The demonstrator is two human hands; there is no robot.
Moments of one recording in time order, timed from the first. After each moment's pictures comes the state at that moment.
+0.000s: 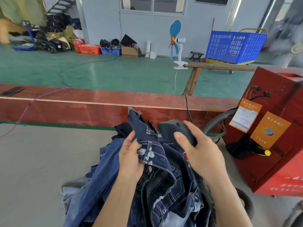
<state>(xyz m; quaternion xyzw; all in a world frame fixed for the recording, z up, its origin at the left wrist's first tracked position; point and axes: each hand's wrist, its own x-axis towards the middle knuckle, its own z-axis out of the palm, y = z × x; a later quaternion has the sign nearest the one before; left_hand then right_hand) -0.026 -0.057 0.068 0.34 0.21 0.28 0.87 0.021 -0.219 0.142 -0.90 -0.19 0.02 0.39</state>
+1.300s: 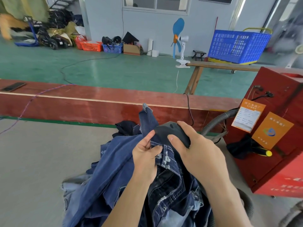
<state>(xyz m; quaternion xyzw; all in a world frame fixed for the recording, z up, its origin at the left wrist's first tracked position) -0.021 -0.088 0.073 0.42 0.20 0.27 0.84 0.001 -0.212 0.158 -0.94 -0.25 -0.01 0.23</state>
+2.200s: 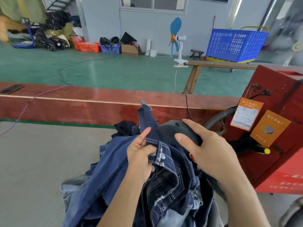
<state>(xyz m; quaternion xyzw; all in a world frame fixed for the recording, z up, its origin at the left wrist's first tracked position) -0.028 -0.080 0.080 0.40 0.17 0.25 0.87 0.016 -0.233 0.163 -0.92 -0.24 0.00 0.30</state>
